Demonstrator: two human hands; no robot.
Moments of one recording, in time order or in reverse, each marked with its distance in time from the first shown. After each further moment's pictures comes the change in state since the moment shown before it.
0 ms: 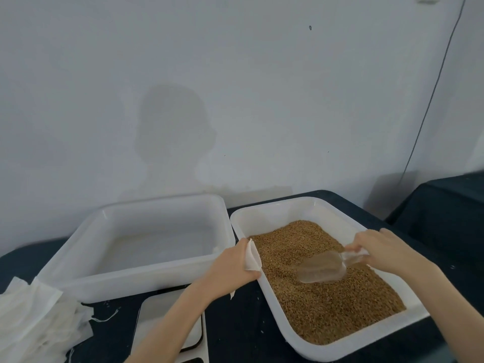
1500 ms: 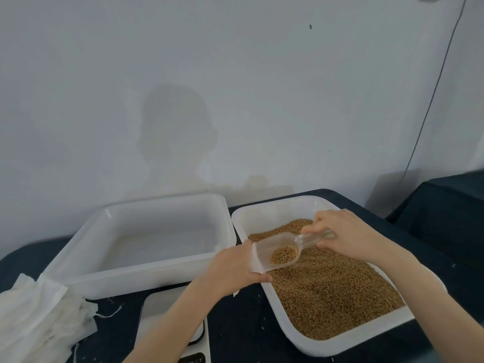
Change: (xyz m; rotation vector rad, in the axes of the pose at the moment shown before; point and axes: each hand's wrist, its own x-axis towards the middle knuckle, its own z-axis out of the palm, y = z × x) left_hand -0.004 0.013 -0.002 0.305 -0.031 0.015; right_hand -0.010 -0.065 -0.059 0.333 0.248 -0.284
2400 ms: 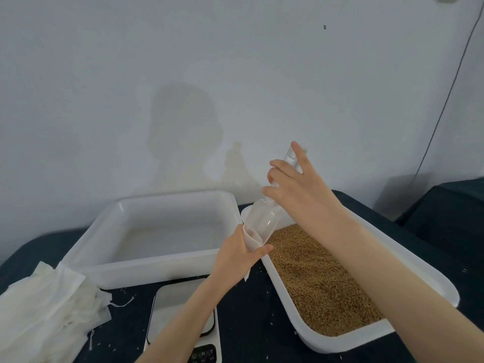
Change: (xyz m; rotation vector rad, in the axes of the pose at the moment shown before) left_hand 0.001 -0.013 0.007 -0.543 0.303 -0.204; right_hand 0.036 -0.111 -0.054 -0.784 0.265 -0.223
